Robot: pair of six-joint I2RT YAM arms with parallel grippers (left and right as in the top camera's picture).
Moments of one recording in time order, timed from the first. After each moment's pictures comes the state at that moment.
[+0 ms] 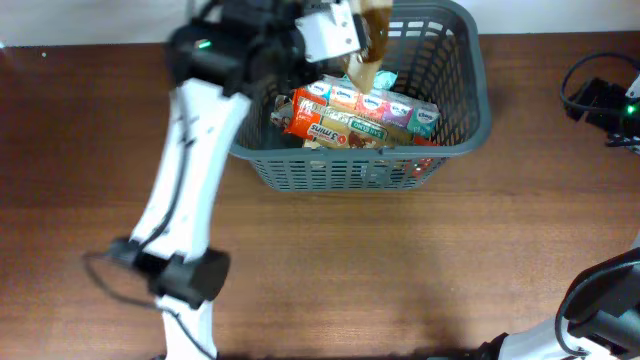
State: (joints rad) left arm -0.38 2.07 2.49 -1.19 0.28 0.96; right arm -0.52 1.79 1.77 -1.02 -0.25 0.05
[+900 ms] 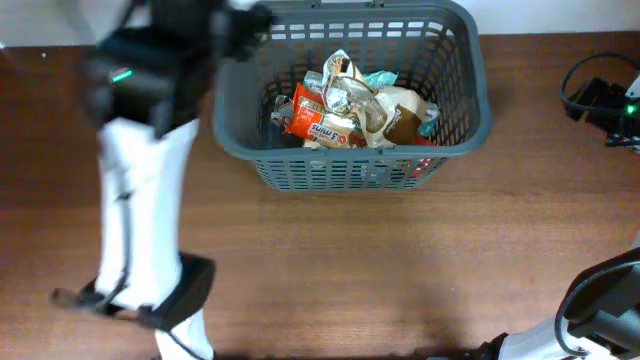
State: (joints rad) left arm -0.29 1.98 2.83 -1.31 -0.33 0.58; right arm -0.52 1.79 1.77 -1.02 -0.25 0.05
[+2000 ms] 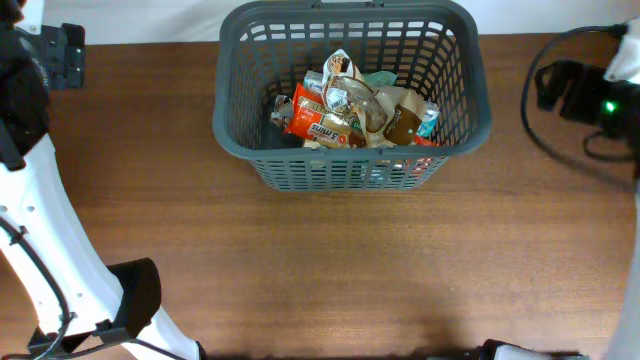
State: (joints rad) left arm 0.16 1.91 2.83 -1.51 -0.40 0.40; right arm -0.28 1.40 1.76 -1.01 -0.25 0.05
